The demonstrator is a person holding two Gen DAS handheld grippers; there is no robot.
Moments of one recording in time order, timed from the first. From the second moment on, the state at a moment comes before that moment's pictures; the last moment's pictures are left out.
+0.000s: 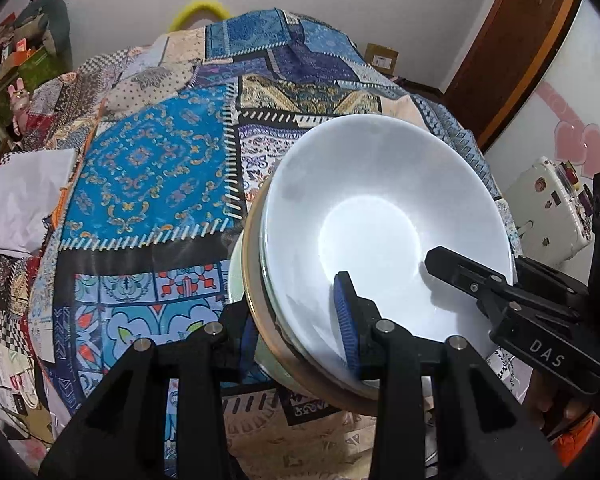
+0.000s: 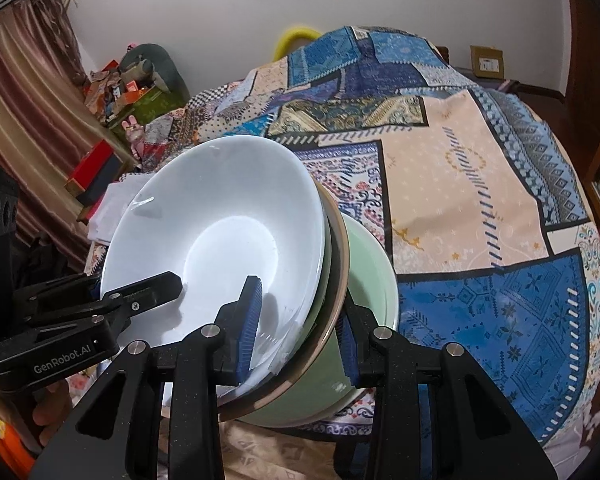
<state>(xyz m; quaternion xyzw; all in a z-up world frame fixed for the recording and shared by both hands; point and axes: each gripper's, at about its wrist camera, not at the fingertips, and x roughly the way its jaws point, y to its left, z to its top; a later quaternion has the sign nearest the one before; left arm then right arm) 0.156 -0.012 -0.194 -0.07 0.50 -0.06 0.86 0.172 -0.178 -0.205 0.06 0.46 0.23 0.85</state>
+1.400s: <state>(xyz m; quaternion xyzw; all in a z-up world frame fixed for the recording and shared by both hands) 0.110 -0.005 -0.133 -0.05 0.41 -0.04 0.91 0.130 -0.204 -0.145 0.07 0.39 0.24 0.89</state>
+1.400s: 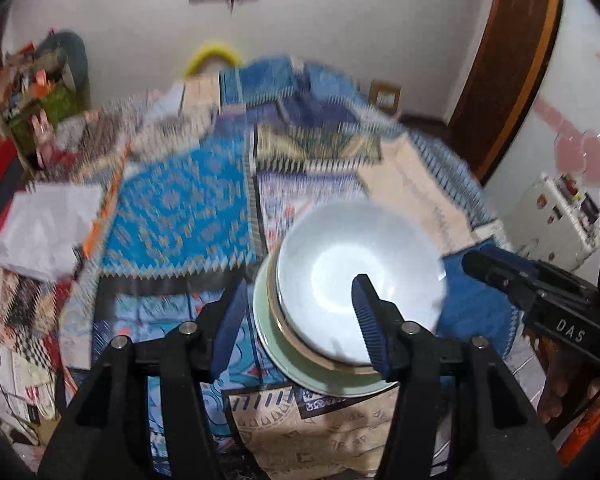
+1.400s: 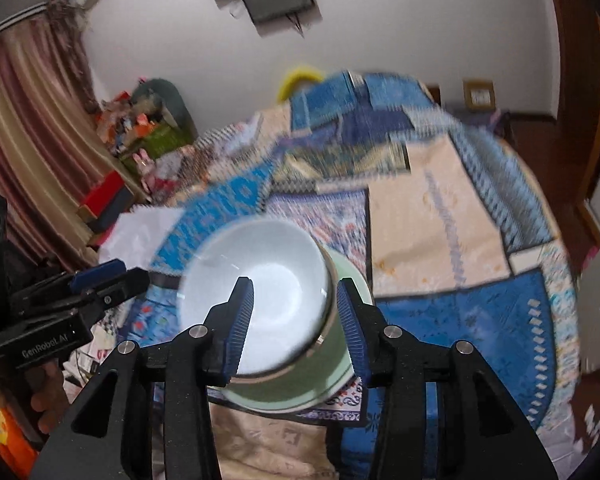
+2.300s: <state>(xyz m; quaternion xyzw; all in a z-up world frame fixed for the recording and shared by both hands) -0.015 -0.023 0.009 -0.01 0.12 -0.03 0.99 0.032 -0.200 -0.012 0.03 0.12 0.24 0.96</state>
